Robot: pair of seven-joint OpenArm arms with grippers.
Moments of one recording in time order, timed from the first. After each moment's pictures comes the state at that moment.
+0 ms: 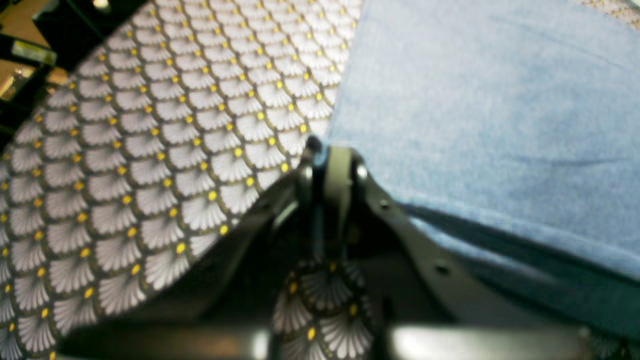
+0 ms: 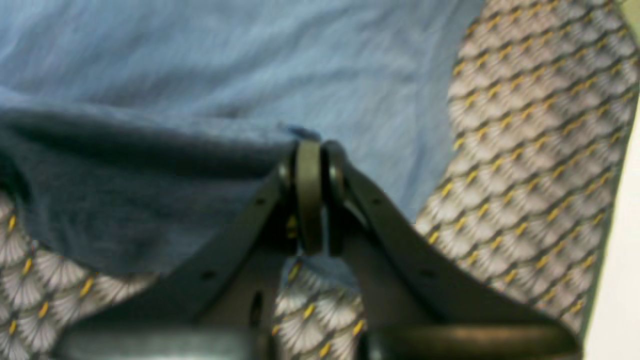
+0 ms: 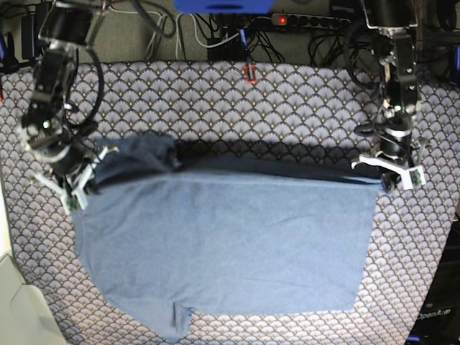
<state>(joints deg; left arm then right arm) 6.3 -13.0 -13.3 84.7 -16.6 -0.7 12.2 0.1 9.1 19.8 96.4 -1.3 36.5 -42.9</state>
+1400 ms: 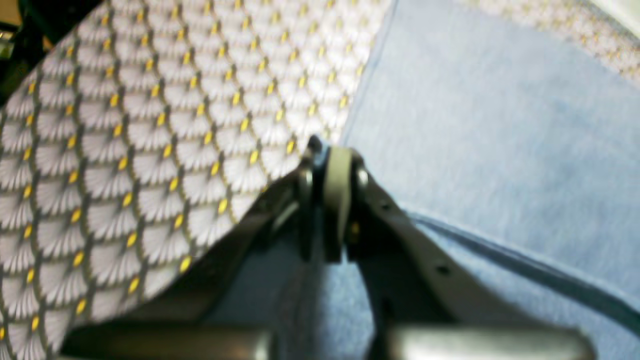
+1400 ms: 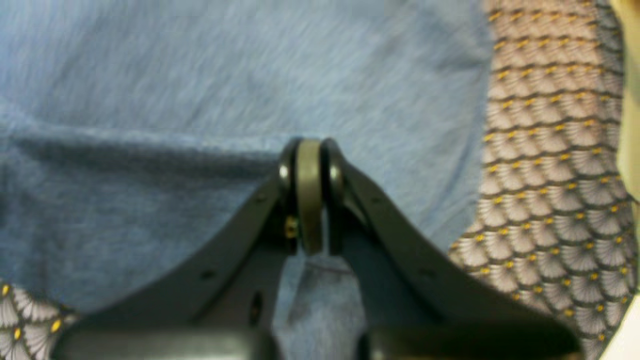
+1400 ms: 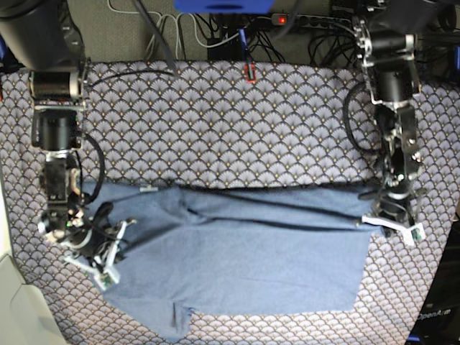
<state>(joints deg) -17.2 -13.0 -13.2 61.8 -16.6 -0.6 13.8 30.2 14.7 2.6 58.5 -8.8 34.9 -28.1</state>
